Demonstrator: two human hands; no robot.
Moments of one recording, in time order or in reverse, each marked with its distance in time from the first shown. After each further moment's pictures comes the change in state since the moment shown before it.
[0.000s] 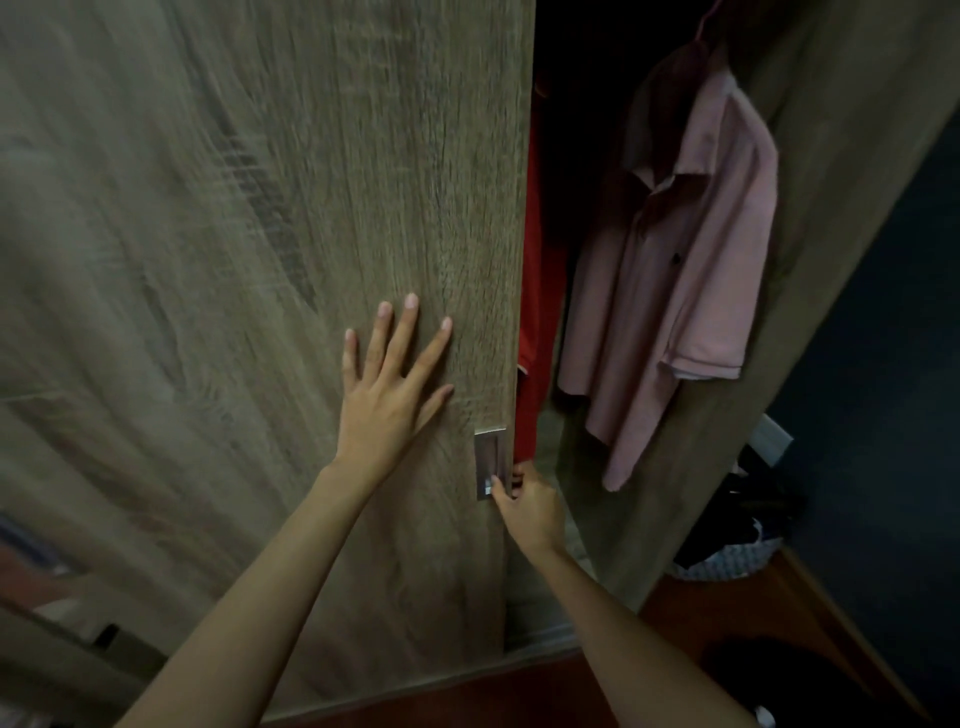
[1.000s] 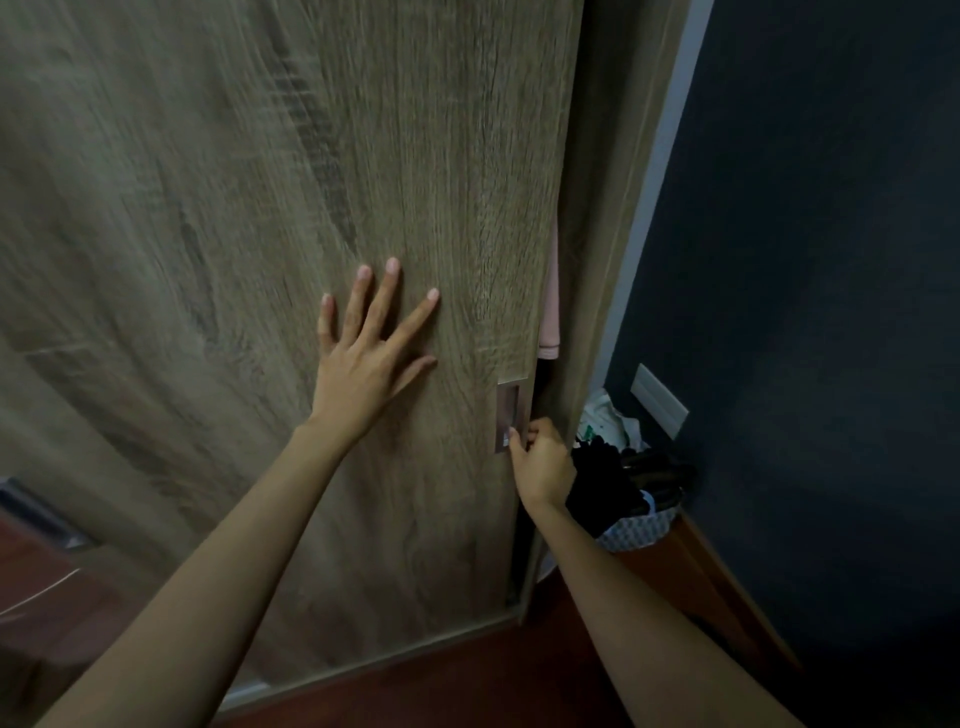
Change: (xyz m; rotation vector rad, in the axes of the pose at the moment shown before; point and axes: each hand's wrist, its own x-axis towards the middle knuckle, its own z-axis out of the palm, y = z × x) left_hand 0.075 0.191 0.071 -0.039 0.018 0.064; right_hand 0.081 0.155 -0.170 -0.129 0.253 0.100
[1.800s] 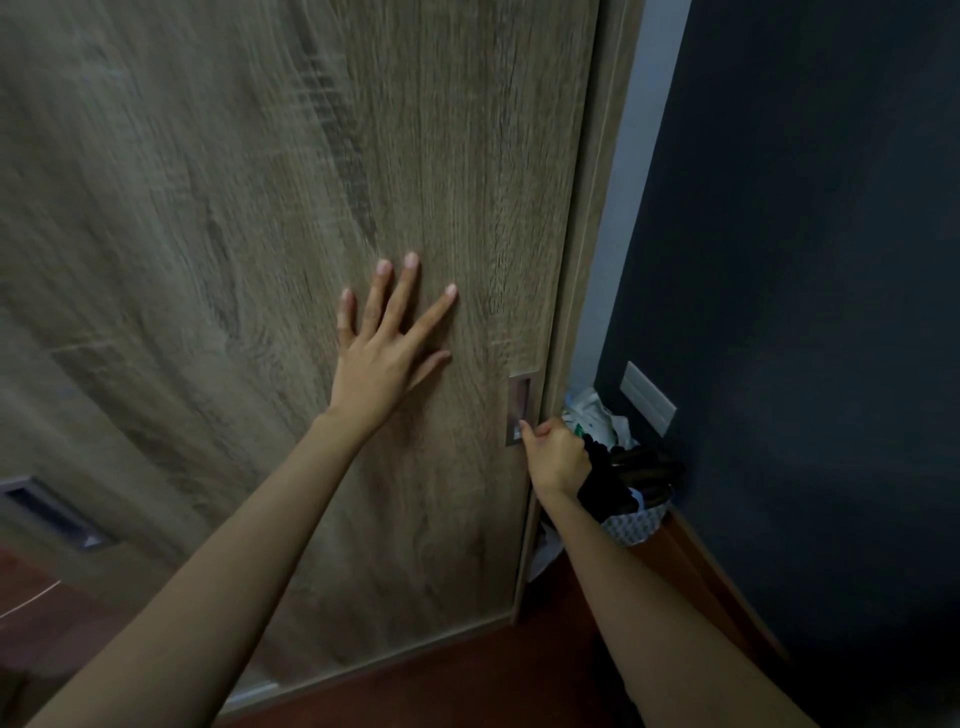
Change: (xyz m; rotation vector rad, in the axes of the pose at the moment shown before) left_hand 0.021 0.036 0.018 0.041 0.024 0.030; right_hand 0.026 0.021 -0.028 -0.035 -0.003 0.155
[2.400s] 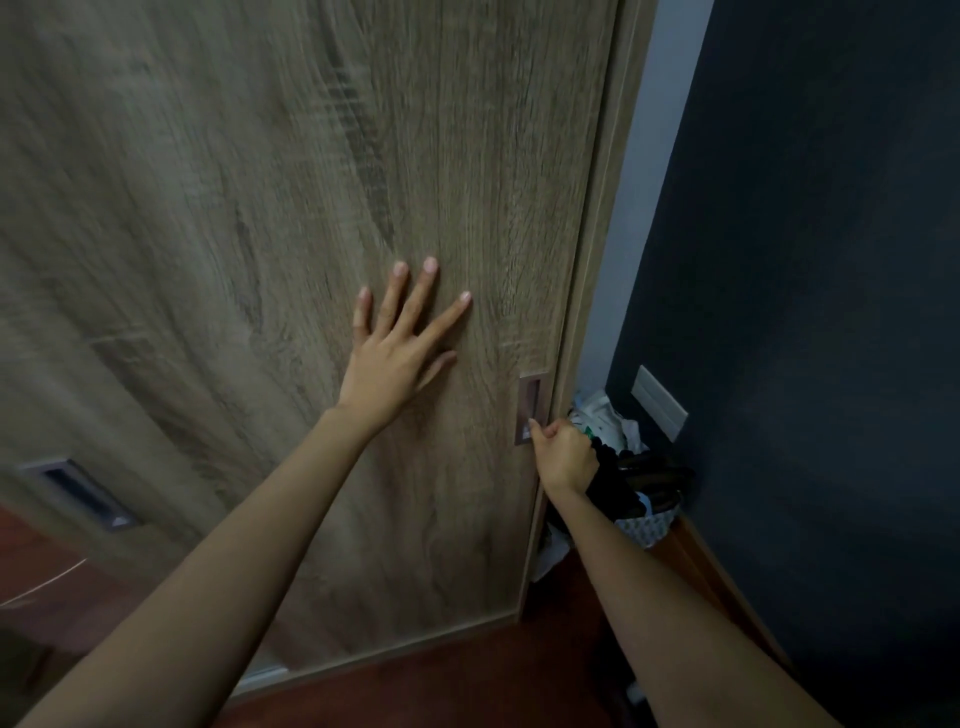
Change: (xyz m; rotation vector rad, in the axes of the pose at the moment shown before) left_hand 0.002 0.000 -0.011 0.000 -0.089 0.054; right_hand 0.006 0.002 -0.005 -0.018 -0.055 -0.026
